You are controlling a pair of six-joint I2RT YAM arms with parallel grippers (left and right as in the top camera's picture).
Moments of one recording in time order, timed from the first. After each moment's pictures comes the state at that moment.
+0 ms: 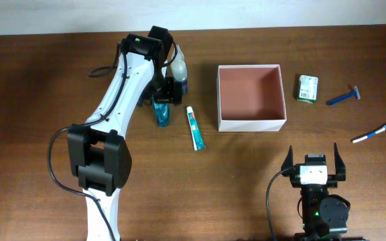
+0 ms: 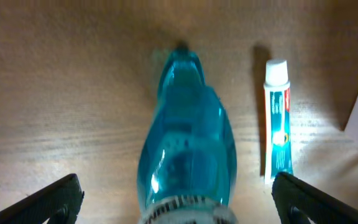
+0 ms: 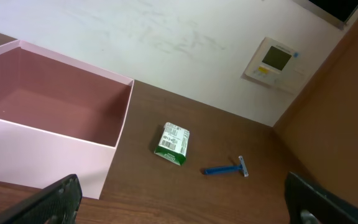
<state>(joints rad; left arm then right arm) -0.32 2.22 2.11 -1.43 0.00 -0.28 0.02 0.01 0.01 -0.06 0.17 -0.40</state>
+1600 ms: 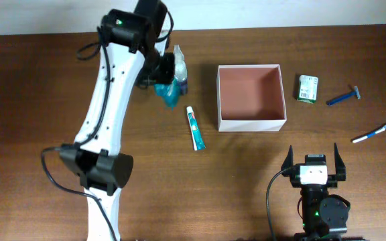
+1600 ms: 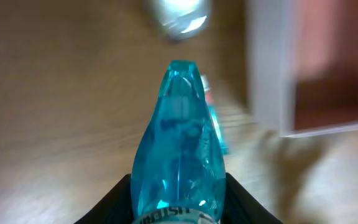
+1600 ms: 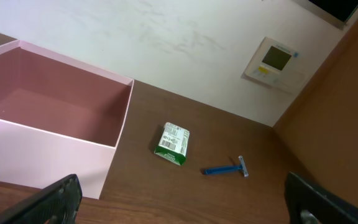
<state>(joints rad) -0.34 2.22 2.60 -1.68 0.12 -0.23 0.02 0.01 0.01 -0.06 0.17 -0.40</state>
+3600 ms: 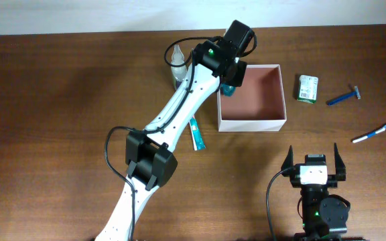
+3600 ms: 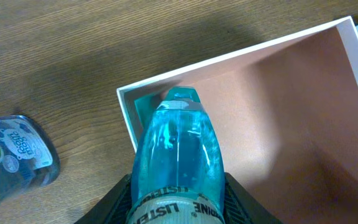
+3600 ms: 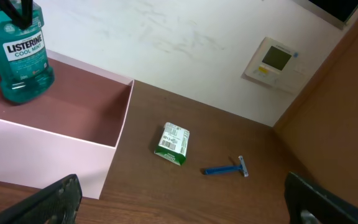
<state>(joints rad) -0.64 2.51 2.64 -1.18 -0.08 -0.29 0.02 0.01 0.01 -0.06 0.17 -0.40</state>
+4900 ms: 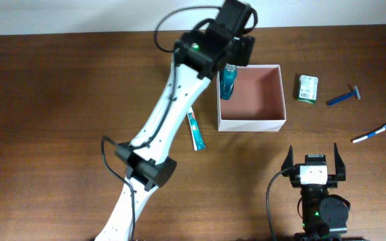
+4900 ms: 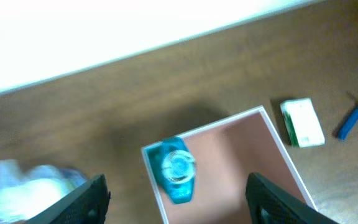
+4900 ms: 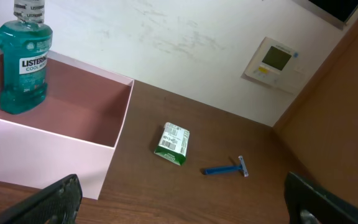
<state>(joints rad) -0.63 2.50 3.03 -1.29 -0.13 -0.23 0.02 0.01 0.01 -0.06 0.17 -0.40</state>
